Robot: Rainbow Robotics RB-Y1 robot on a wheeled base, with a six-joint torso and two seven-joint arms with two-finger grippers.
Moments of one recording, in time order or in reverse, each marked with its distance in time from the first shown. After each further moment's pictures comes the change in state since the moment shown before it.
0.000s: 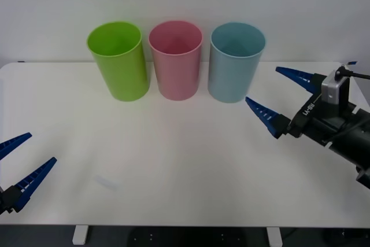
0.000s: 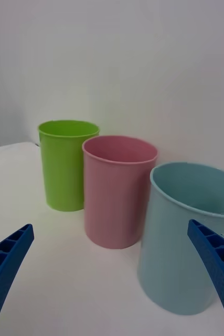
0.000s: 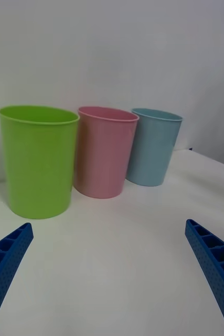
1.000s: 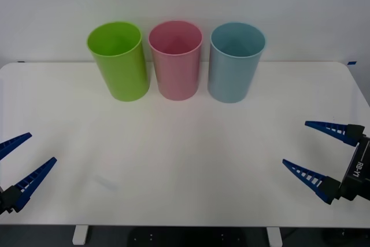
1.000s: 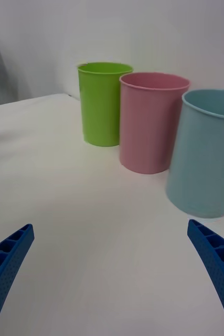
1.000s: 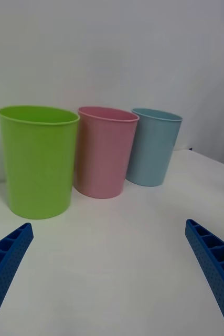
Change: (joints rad) right arm 0.251 0.057 -0.270 -0.003 0.000 -0.407 0.040; left arm 0.000 0.000 0.000 0.000 0.000 0.000 0.000
